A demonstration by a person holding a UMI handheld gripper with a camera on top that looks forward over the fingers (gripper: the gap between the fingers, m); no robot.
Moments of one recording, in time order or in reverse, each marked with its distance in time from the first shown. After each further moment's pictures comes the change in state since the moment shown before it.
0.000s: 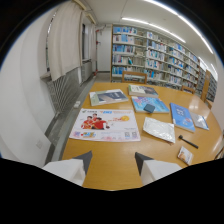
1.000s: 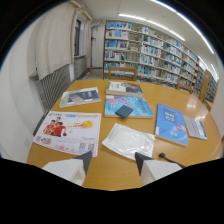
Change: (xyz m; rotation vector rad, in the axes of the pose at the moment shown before) arm 0.177 -0.017 0.082 -0.038 0.030 -0.015
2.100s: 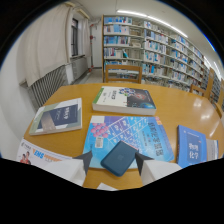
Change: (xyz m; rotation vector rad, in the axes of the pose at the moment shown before) arm 0.043 -0.118 0.243 -0.006 -0.053 0.021
